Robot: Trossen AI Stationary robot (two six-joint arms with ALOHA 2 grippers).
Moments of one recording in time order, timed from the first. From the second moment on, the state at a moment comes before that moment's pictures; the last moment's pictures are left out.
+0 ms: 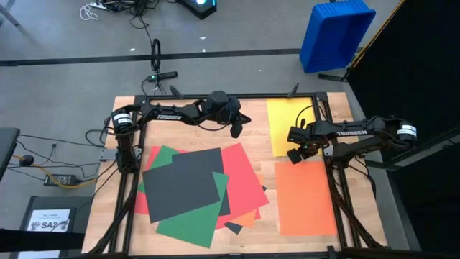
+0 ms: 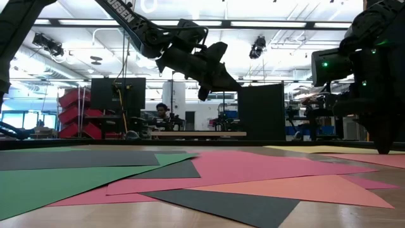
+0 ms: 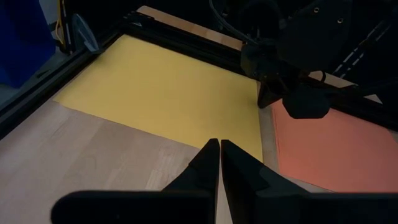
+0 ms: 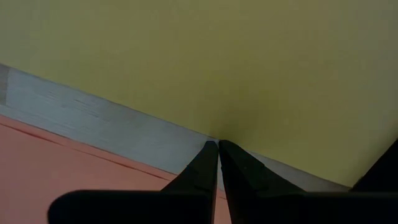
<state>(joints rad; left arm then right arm) 0.39 1.86 1.21 0.28 0.31 -0.19 -0.33 1.18 0.48 -0.89 0.01 0.82</state>
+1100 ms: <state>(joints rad) 0.38 1.86 1.21 0.28 0.31 -0.19 -0.33 1.18 0.68 -0.80 0.01 0.72</state>
